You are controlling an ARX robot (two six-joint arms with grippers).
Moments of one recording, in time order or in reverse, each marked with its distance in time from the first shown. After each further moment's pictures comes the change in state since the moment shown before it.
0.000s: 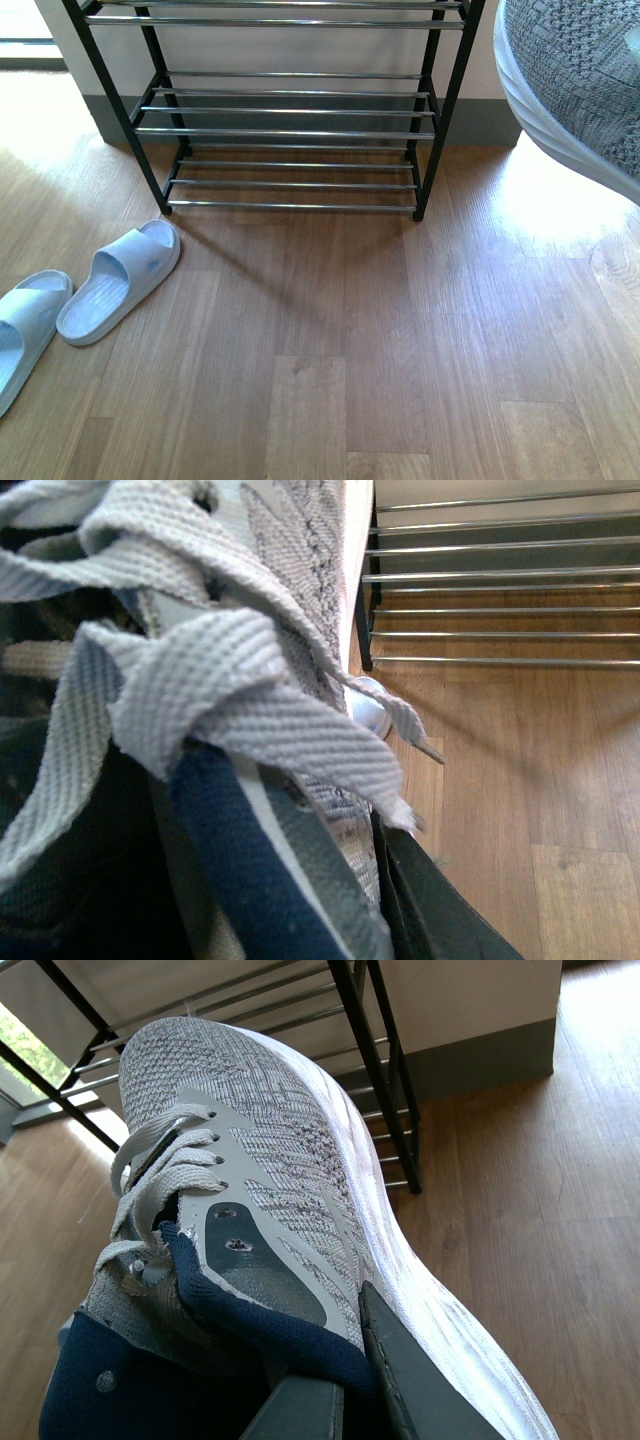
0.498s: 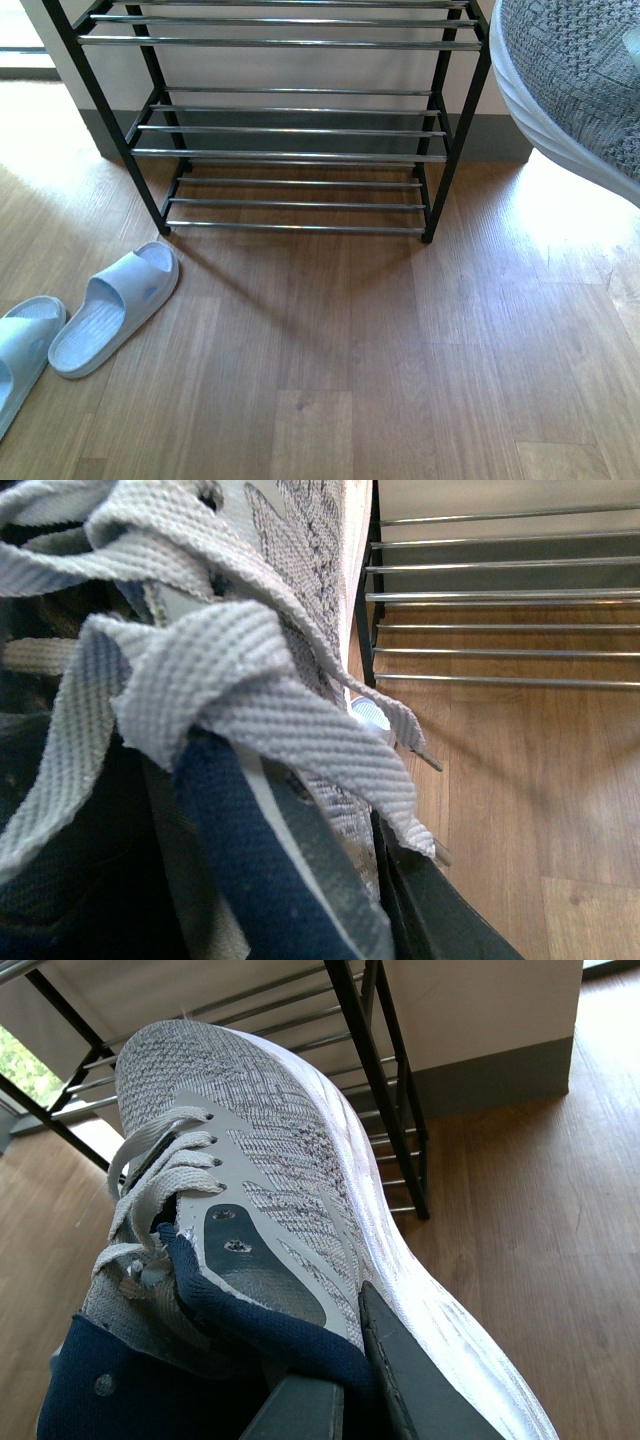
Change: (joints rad) left arm 0.000 0.000 0.000 0.000 -0.002 -0.002; right arm 0.000 0.000 0.000 0.000 0.000 0.000
